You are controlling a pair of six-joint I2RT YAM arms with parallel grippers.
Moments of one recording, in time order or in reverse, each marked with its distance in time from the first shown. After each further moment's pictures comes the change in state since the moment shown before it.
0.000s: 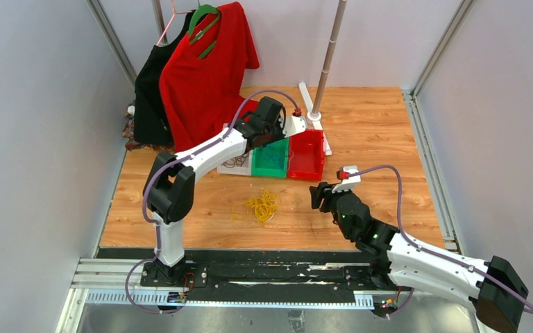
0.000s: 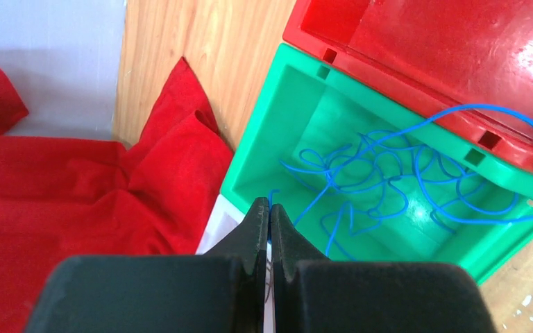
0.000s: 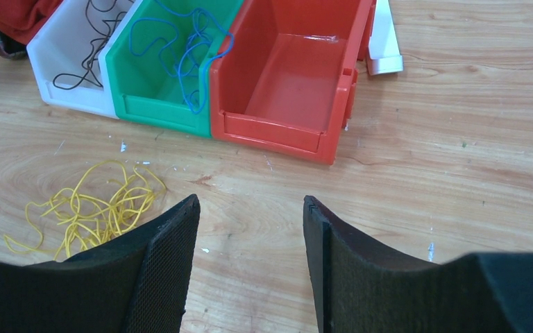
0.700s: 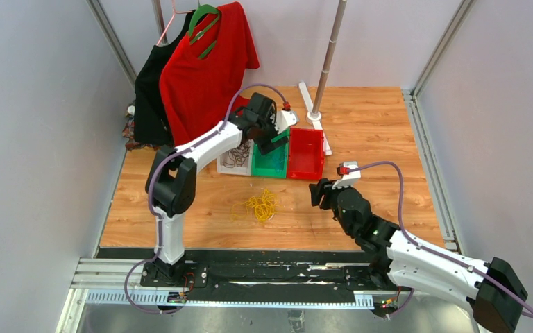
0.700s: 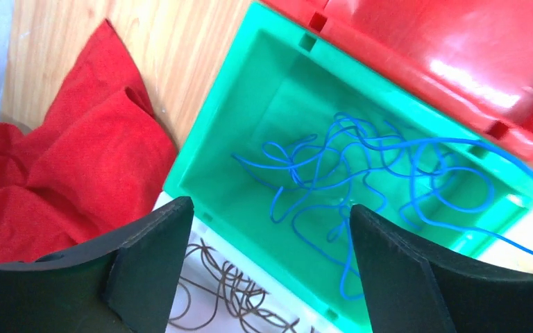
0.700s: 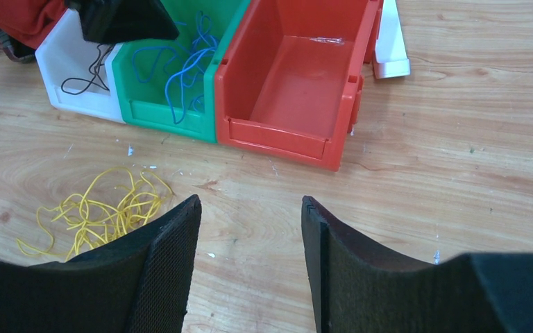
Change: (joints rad) left arm 0.081 0.088 0.026 -0.045 0.163 -0.130; right arm -0.056 0.023 0.031 -0.019 -0.069 0.008
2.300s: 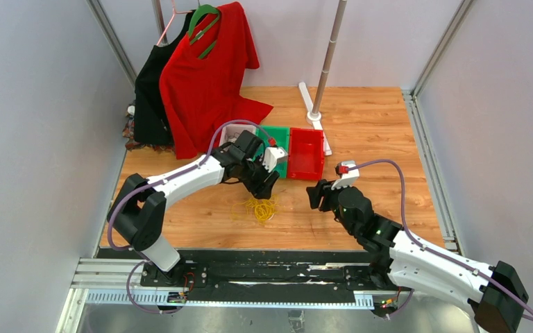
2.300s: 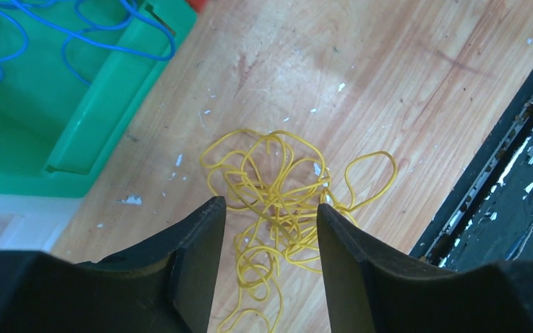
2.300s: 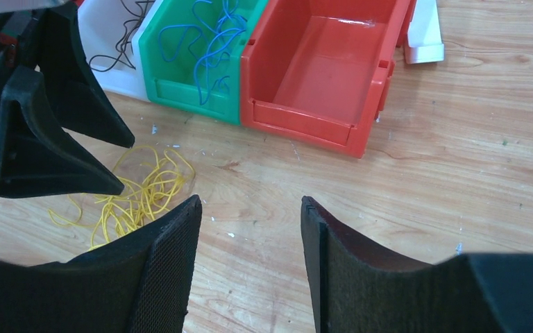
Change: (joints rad) left arm -0.099 -0.396 -0.494 -0.066 0.318 -0.432; right arm -0.002 -0.031 0.038 -0.097 -0.085 0.032
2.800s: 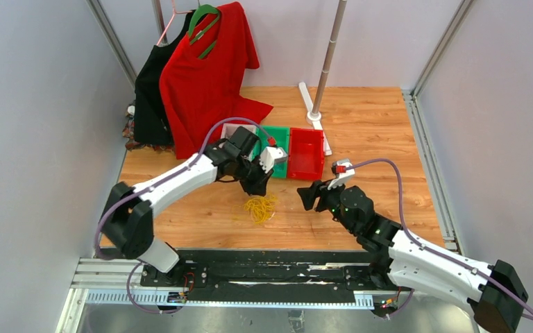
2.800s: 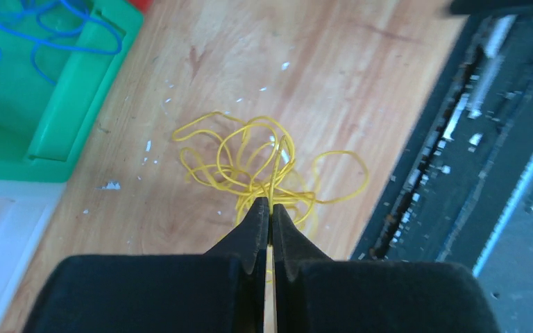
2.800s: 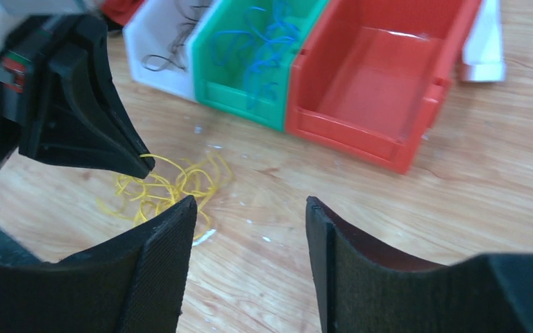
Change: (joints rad) left arm 0.000 -0.043 0.032 -0.122 0.072 0.061; right arm -0.001 0.002 0.000 0.068 -0.119 -0.009
